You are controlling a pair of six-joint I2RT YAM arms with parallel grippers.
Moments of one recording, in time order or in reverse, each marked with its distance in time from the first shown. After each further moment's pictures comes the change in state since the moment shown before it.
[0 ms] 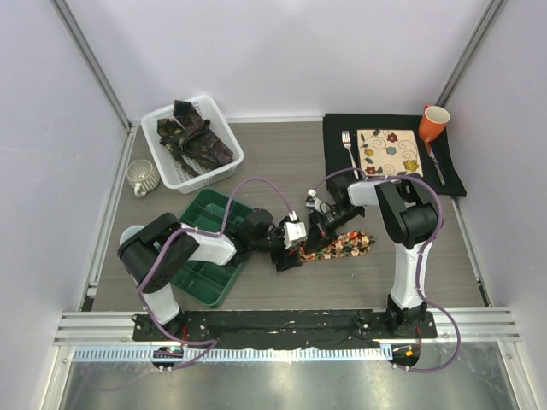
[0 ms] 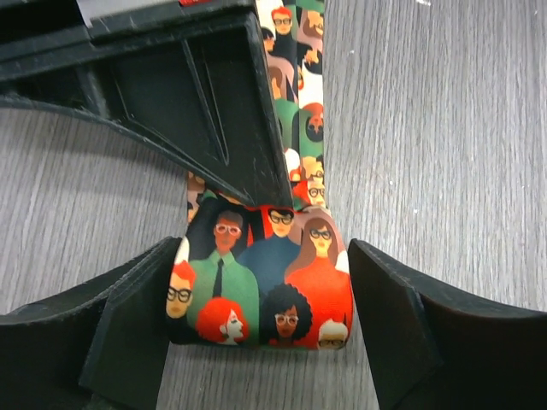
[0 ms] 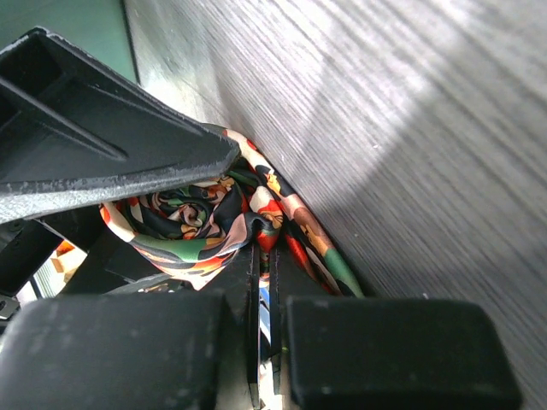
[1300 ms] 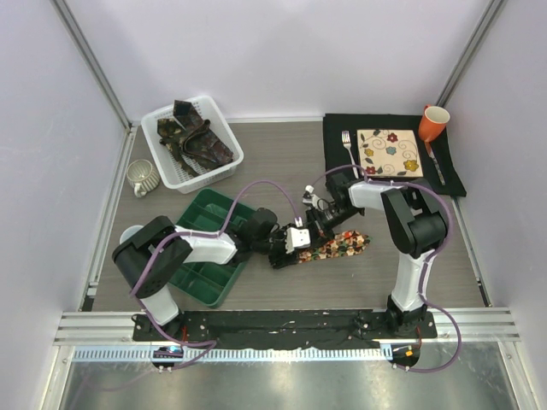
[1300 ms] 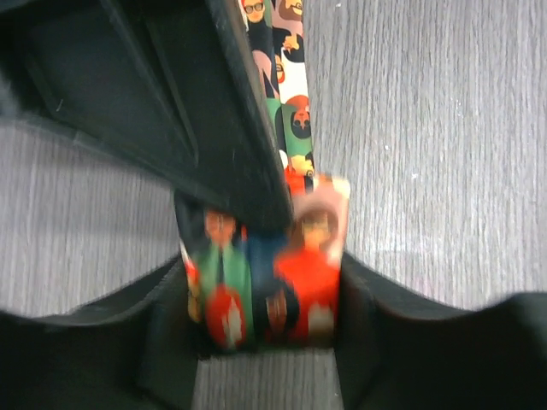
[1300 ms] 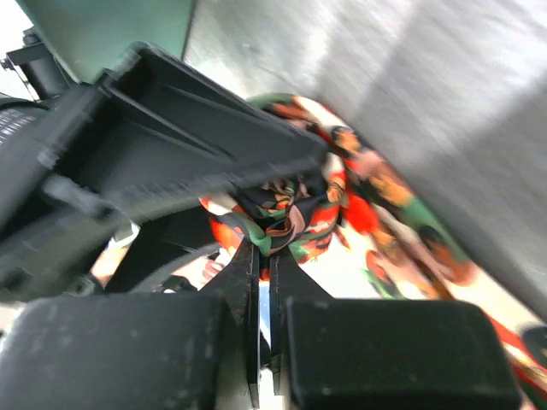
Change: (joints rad) left arm -0.026 -0.045 0.047 -0.204 -0.053 0.151; right arm 0.032 -0.120 -0.030 0.032 -0.042 0.060
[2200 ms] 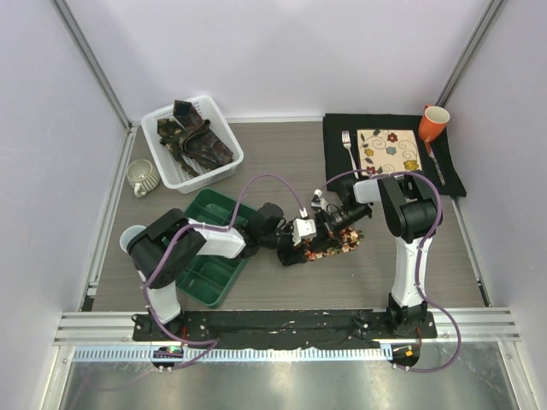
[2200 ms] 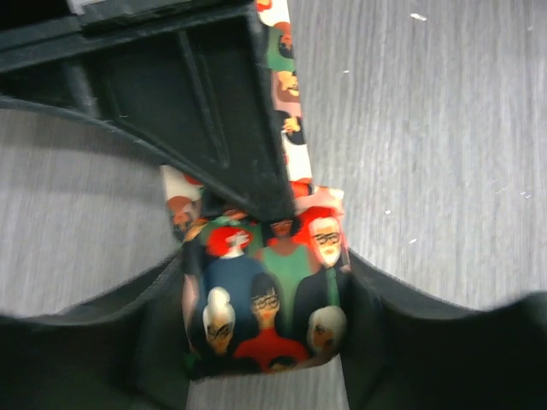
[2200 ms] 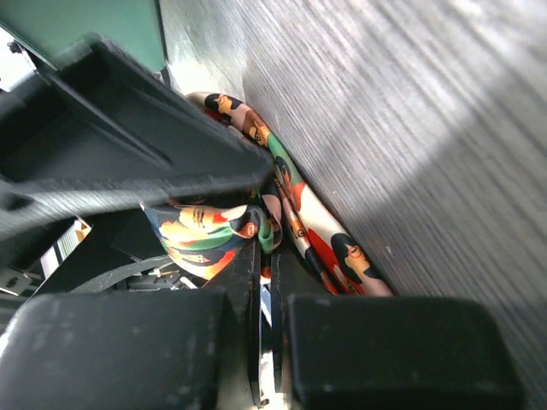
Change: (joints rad) left arm 0.011 0.102 0.083 0.066 0.069 -0.154; right arm -0.106 0.173 0.041 -0.130 -0.066 -0.230
